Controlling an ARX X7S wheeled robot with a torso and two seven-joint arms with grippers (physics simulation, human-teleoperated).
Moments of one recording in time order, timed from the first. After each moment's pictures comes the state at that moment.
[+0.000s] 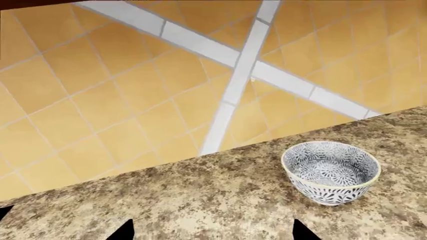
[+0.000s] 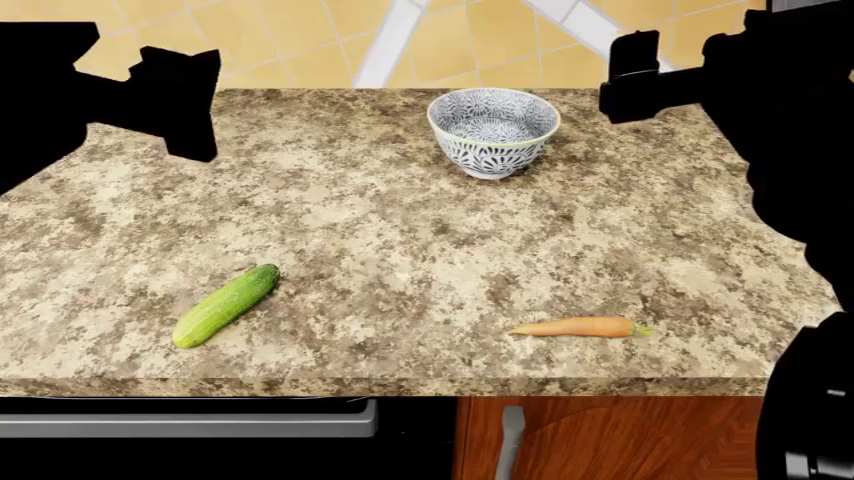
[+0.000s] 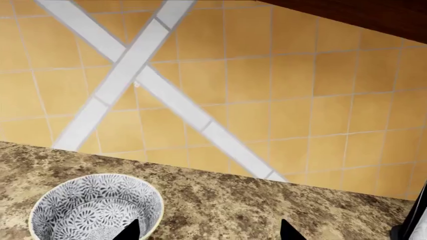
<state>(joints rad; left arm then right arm) -1.32 -0.69 0.03 0.30 -1.54 -1.47 -0.68 1.26 0.37 -0.11 -0.34 0.47 1.51 0.24</state>
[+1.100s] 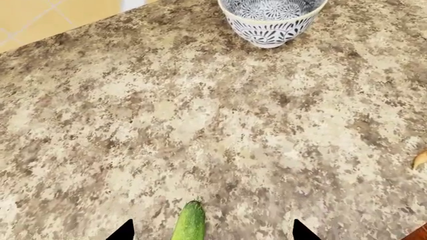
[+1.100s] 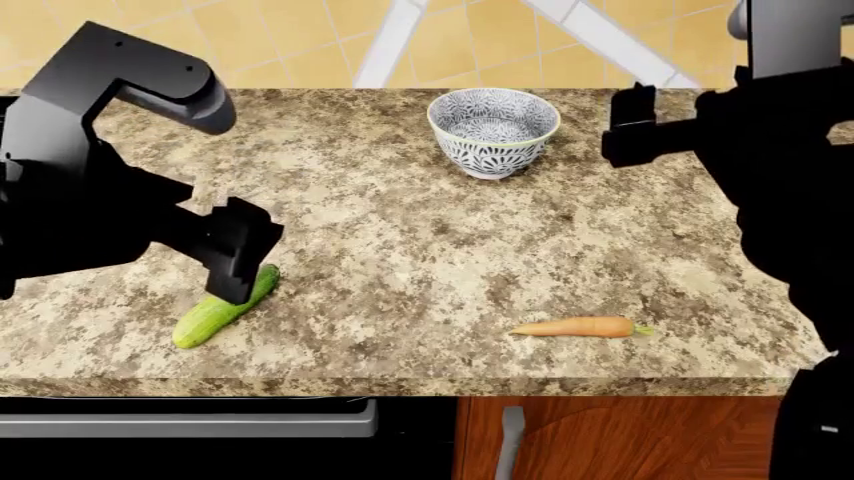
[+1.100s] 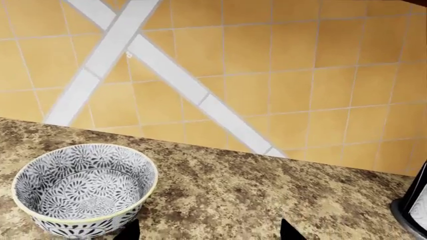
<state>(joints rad) -1.55 -0.83 0.66 0.02 -2.25 -1.46 -0.99 1.13 0.42 -0.10 -0.34 0.51 1.43 0.26</state>
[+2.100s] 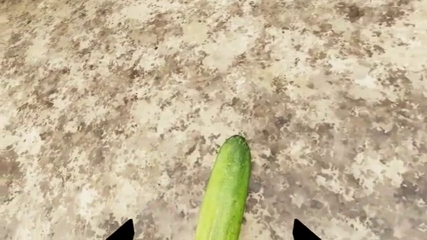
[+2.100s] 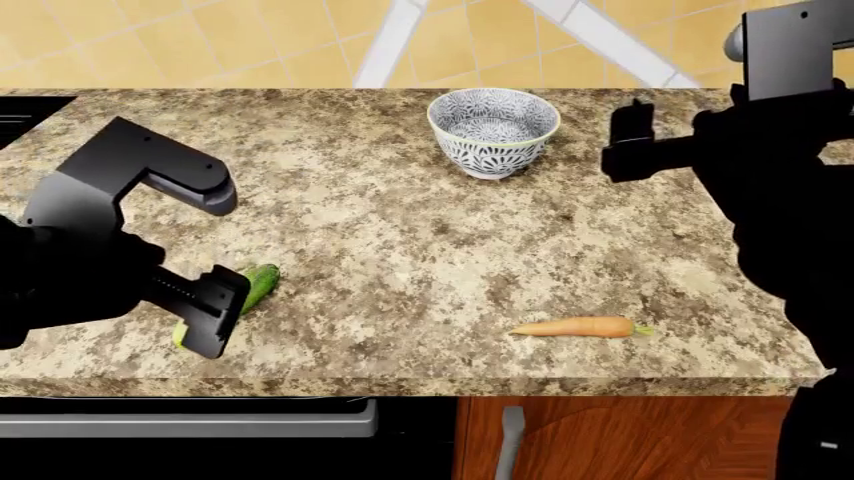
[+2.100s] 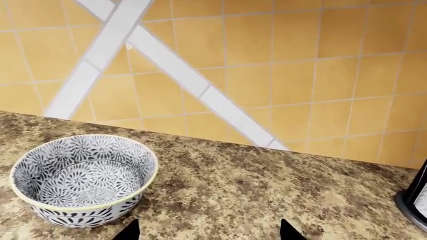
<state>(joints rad) -1.49 -0.91 0.79 0.03 -2.15 -1.49 -0.96 1.07 0.44 -0.09 -0.34 0.53 1.39 0.27</state>
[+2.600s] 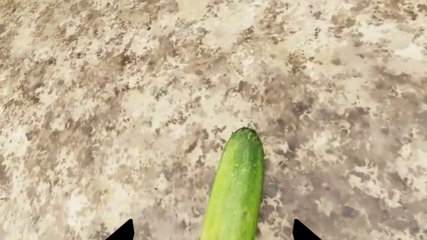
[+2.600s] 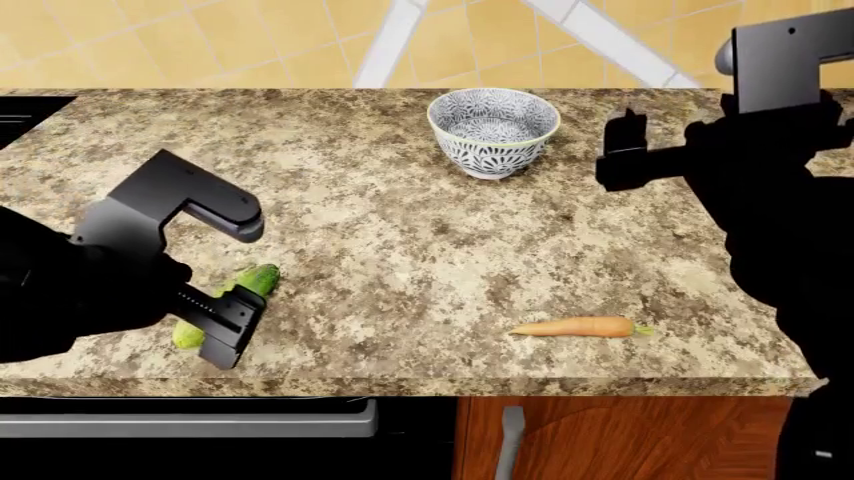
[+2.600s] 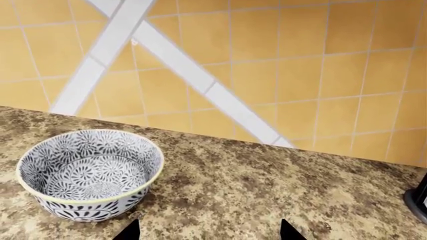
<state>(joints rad) -1.43 -0.86 0.82 0.03 -1.90 -1.50 -0.81 1.04 0.44 -0.10 -0.34 0.54 1.35 0.26</state>
